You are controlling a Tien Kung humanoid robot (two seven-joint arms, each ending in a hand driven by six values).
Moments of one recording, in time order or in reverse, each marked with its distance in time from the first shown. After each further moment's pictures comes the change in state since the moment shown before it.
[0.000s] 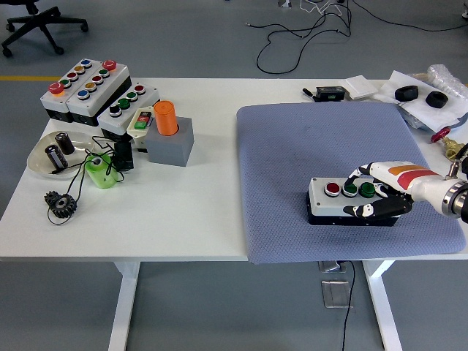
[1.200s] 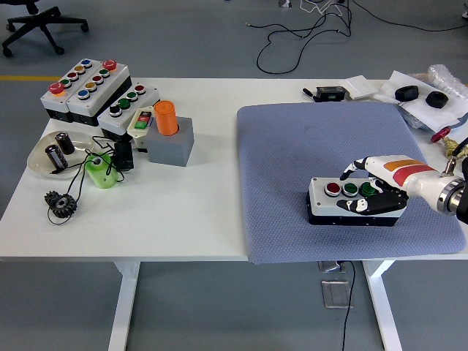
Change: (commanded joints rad) left arm 0.000 -0.001 0.001 0.000 0.002 0.000 0.002; right arm 0.011 0.026 -0.009 0.032 -0.039 -0.028 -0.019
